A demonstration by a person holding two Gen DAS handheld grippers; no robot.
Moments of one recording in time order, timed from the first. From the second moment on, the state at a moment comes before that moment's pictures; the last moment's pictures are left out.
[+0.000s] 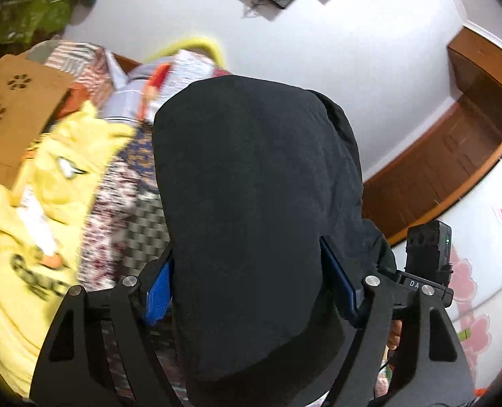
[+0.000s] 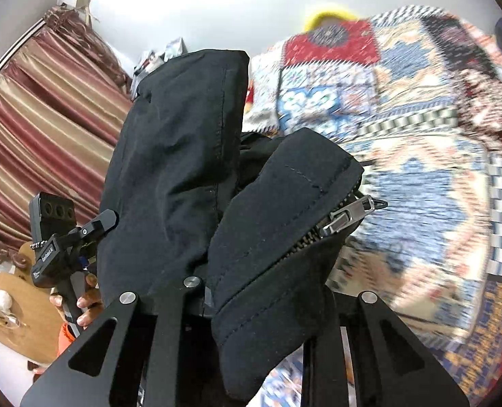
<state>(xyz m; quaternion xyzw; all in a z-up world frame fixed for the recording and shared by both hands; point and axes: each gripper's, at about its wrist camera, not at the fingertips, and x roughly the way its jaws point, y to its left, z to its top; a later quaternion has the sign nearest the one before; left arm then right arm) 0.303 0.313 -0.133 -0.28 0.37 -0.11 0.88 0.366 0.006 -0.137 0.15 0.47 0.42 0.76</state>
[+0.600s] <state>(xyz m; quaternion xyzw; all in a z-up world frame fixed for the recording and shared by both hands) 0.344 0.435 -0.260 -0.31 0.43 -0.02 0.85 0.425 0.145 -0.266 0.11 0.56 0.39 0.72</state>
